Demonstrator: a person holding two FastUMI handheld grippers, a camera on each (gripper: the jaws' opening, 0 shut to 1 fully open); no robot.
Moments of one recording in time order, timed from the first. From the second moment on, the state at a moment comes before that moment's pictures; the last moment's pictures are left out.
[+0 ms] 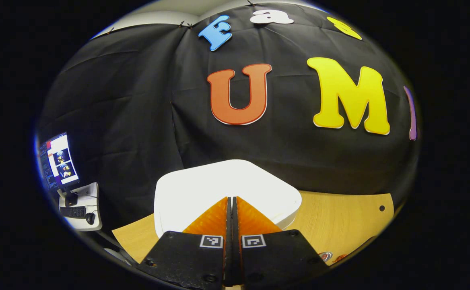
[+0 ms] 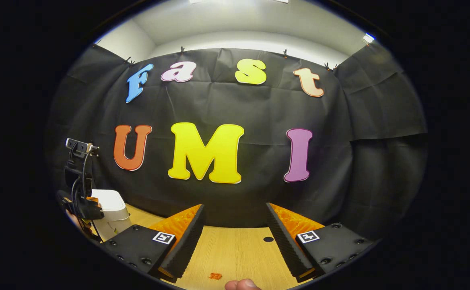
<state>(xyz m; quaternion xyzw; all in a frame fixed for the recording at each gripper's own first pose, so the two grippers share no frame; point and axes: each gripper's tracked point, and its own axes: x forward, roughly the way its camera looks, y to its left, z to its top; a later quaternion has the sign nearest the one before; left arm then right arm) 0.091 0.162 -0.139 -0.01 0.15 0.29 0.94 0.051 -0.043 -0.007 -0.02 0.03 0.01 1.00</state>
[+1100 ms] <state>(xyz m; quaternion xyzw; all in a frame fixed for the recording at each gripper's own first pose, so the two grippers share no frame) 0.074 0.109 -0.028 -0.01 0.02 0.19 0.98 0.037 -0.049 0.008 0.01 0.00 0.00 1.00</state>
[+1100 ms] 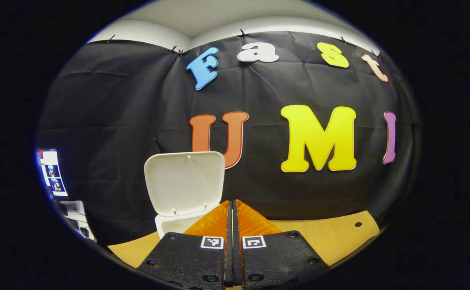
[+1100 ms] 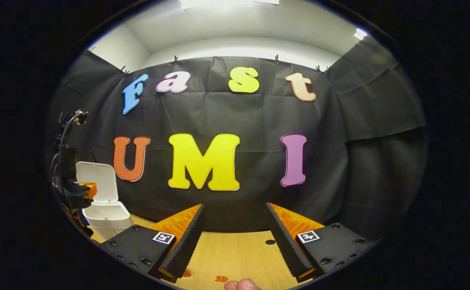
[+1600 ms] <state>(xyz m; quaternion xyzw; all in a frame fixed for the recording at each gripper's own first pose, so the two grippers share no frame) 0.051 0.046 0.011 -0.02 -0.03 0.08 1.00 0.031 -0.062 0.001 0.00 0.01 -0.01 1.00</state>
